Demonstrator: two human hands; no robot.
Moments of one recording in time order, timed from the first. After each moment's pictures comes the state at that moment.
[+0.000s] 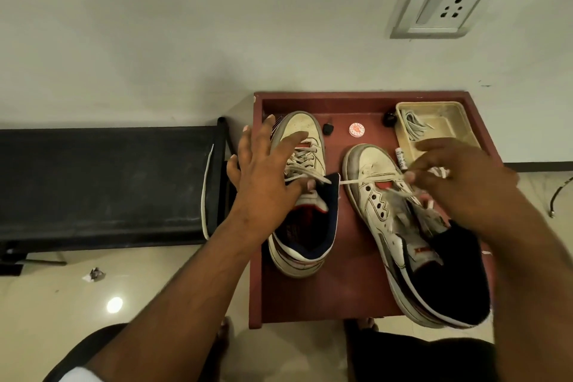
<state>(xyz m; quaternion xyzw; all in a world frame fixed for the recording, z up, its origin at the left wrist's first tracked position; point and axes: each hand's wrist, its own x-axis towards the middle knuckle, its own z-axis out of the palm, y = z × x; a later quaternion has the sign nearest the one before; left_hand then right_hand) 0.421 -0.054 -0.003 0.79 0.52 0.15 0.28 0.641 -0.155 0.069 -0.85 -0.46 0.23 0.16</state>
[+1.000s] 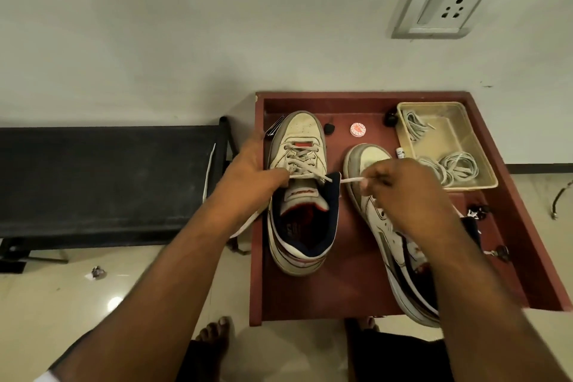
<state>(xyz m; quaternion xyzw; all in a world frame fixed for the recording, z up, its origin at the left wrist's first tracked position) 0.397 -0.049 0.023 0.60 0.51 0.19 0.58 0.598 -0.140 0.032 -0.84 -0.46 0.24 0.16</state>
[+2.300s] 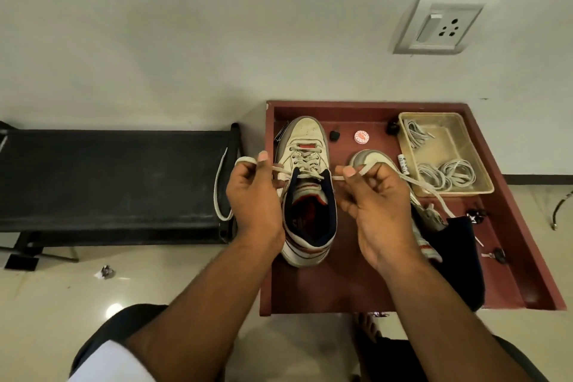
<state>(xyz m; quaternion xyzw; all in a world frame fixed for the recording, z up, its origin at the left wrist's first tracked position) 0.421 -0.082 0.004 0.26 0.57 0.52 0.58 0.539 -0.142 0.014 -0.62 -0.19 0.42 0.64</state>
